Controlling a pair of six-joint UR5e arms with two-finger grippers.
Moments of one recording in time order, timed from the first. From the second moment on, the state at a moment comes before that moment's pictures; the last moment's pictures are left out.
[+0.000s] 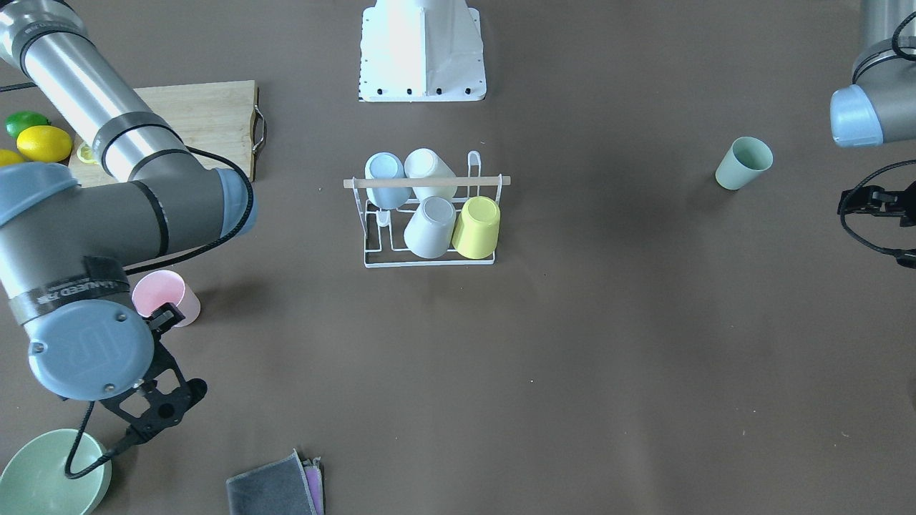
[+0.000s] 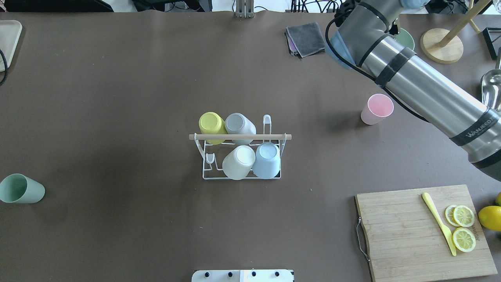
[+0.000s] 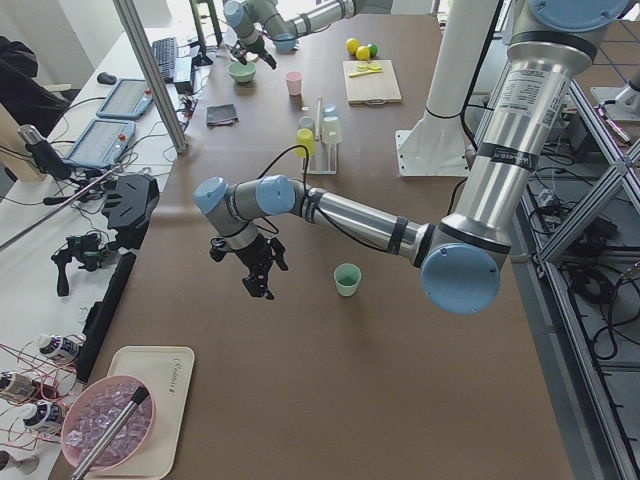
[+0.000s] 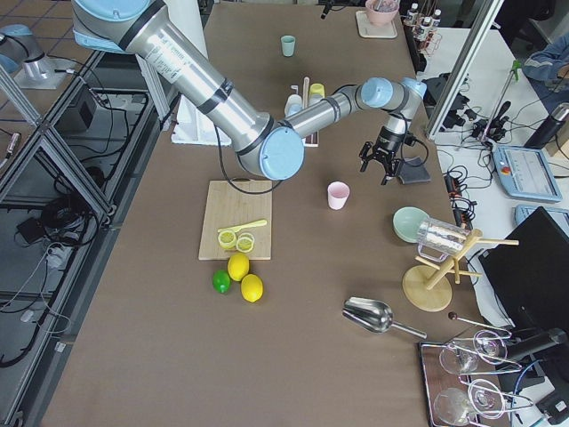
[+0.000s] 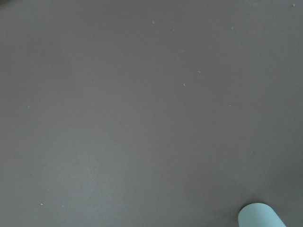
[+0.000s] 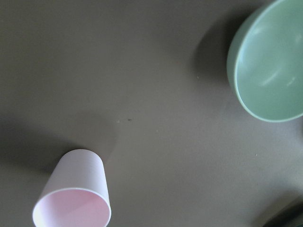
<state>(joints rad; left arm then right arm) -1.25 -1.86 -1.57 -1.03 -2.25 0.22 0.96 -0.62 1.07 -2.08 1.93 -0.28</state>
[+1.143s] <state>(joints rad) -1.05 -1.99 -1.39 -0.87 -2.31 0.21 0.75 -0.62 0.95 -2.13 1.74 -0.46</state>
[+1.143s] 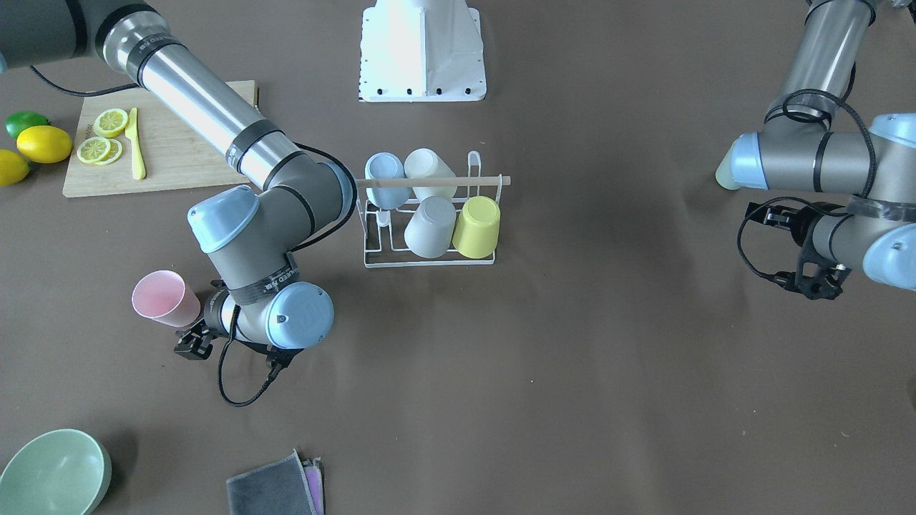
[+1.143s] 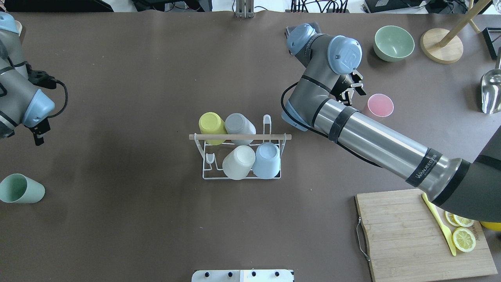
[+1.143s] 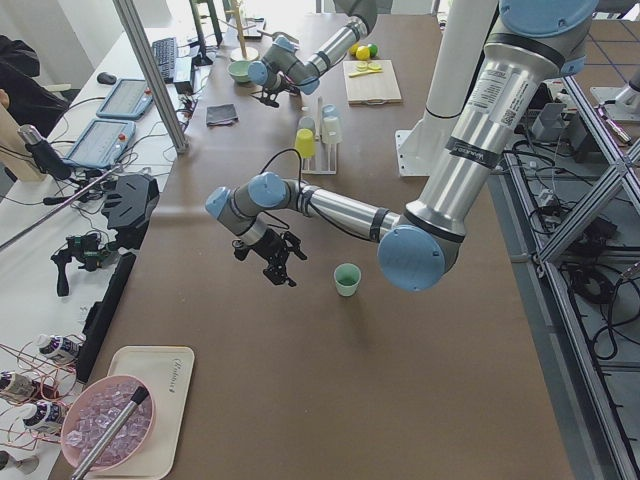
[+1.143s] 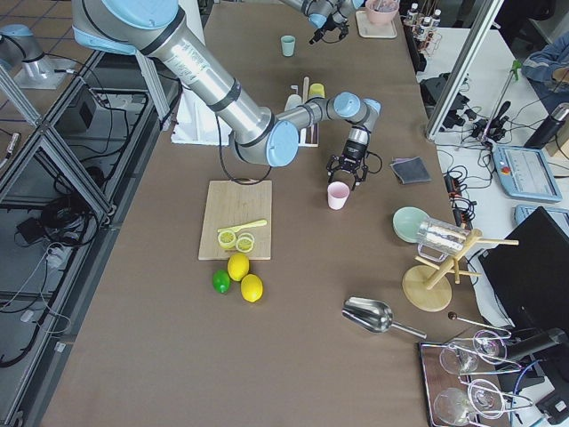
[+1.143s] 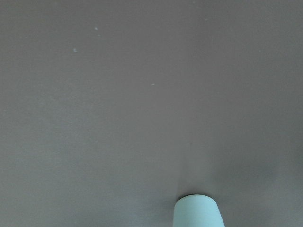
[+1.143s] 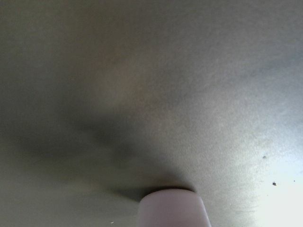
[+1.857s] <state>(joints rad) -0.97 -1.97 -1.36 -0.87 -2.30 0.14 0.75 -0.66 0.96 -2.13 1.71 -0.52</state>
